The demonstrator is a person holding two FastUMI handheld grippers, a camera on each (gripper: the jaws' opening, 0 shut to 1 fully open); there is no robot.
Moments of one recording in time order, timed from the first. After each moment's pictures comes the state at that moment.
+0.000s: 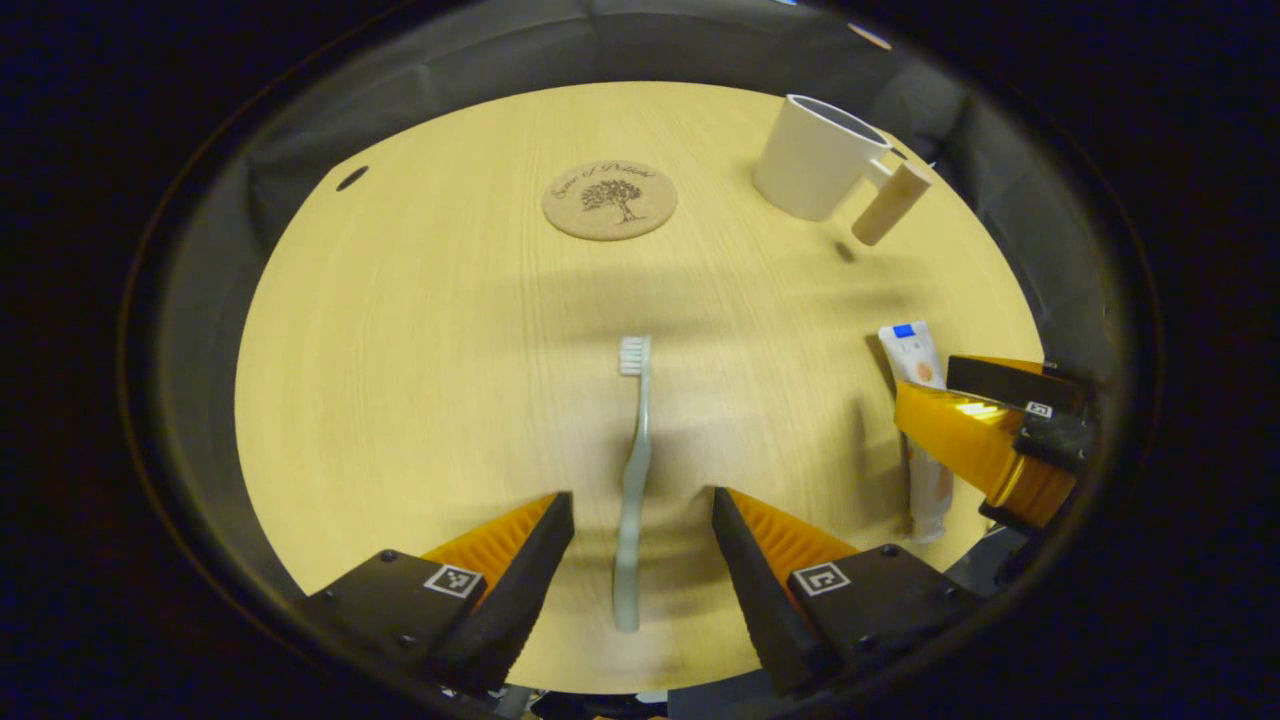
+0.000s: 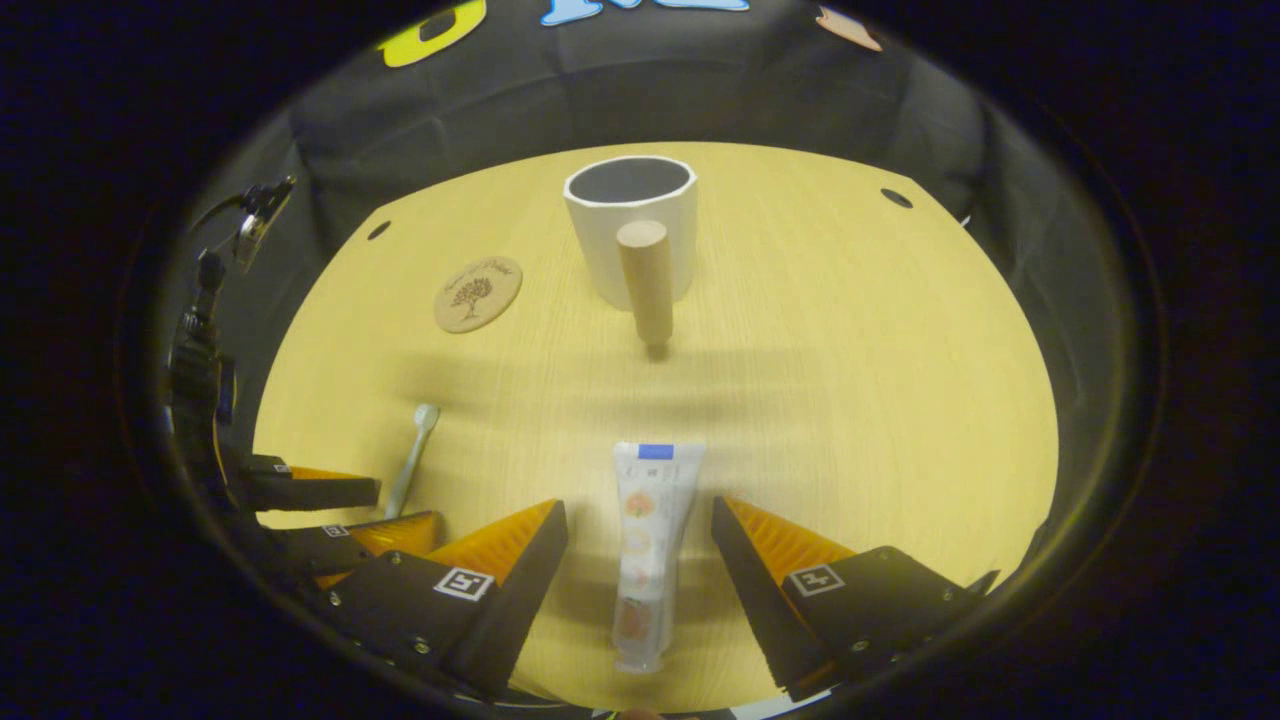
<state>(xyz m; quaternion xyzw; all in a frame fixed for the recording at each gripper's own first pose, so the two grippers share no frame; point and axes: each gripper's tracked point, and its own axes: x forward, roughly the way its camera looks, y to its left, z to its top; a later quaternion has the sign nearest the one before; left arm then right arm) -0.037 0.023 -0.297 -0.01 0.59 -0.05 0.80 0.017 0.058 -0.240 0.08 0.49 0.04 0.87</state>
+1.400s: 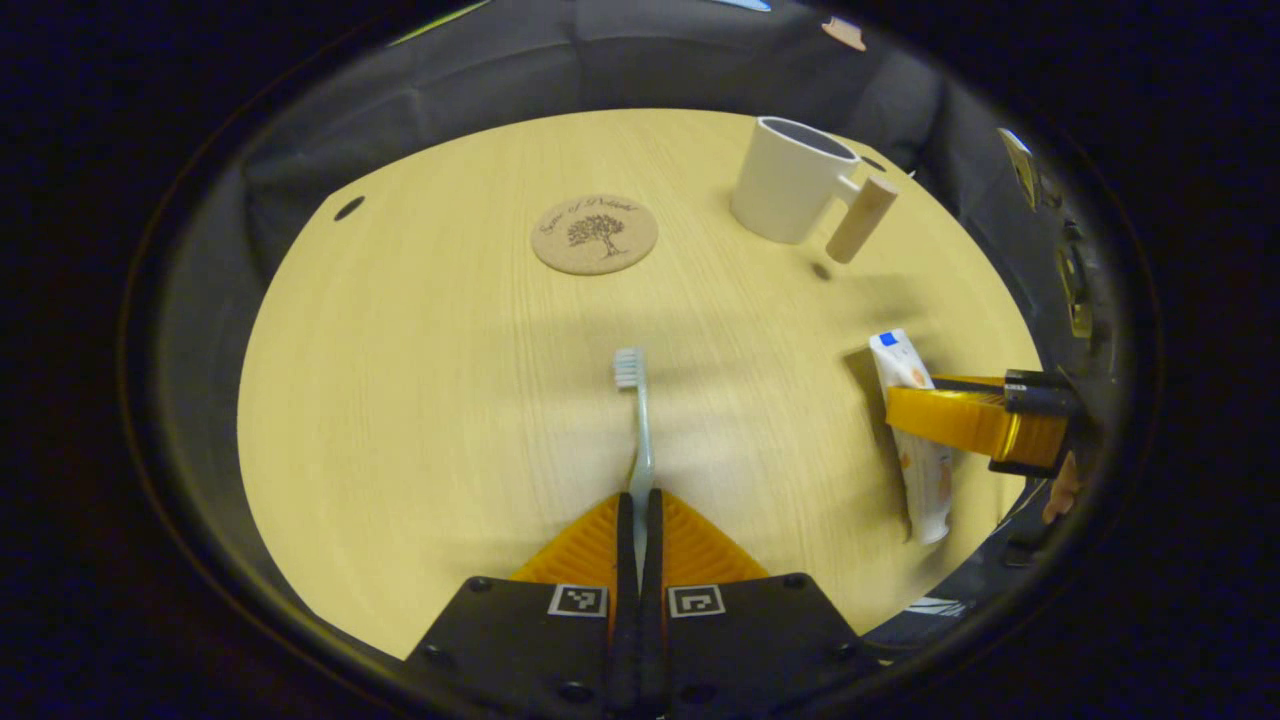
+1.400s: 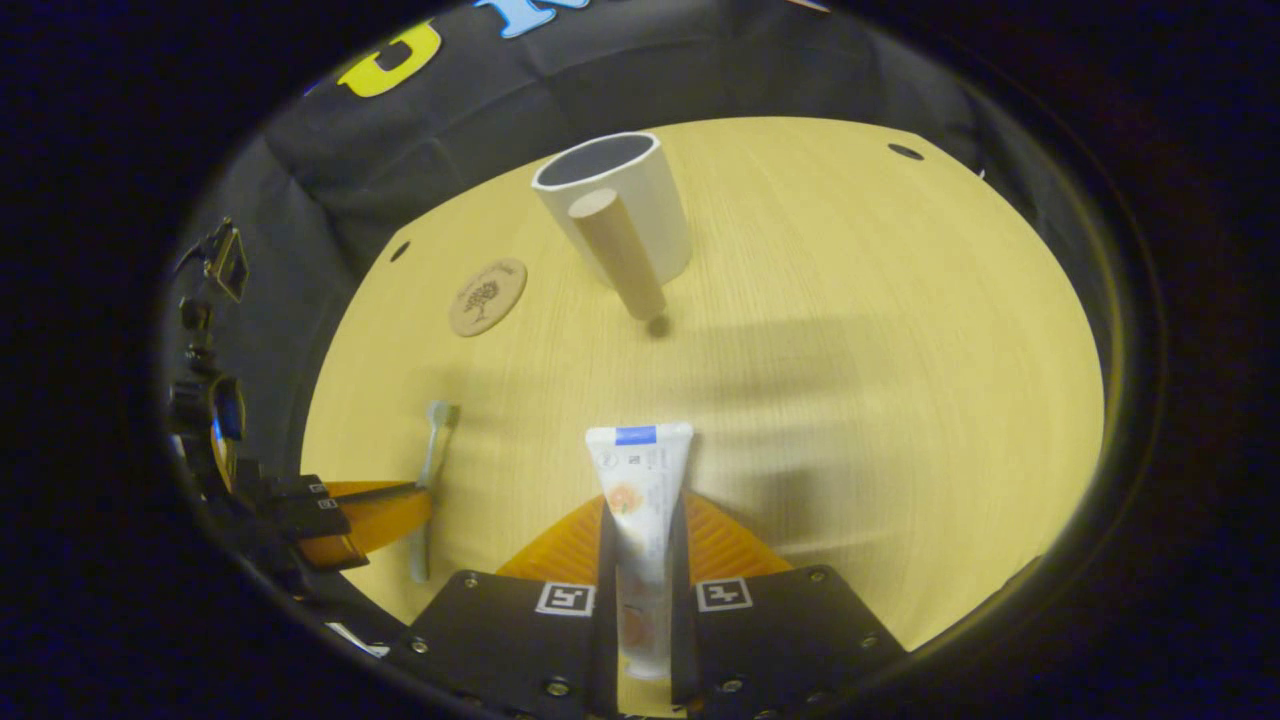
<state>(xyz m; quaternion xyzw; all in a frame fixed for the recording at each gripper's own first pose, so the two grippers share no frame) -0.021 0.017 -0.284 -0.01 0.53 -0.06 0.85 0.022 0.059 -0.249 0.15 0.47 0.11 0.86</state>
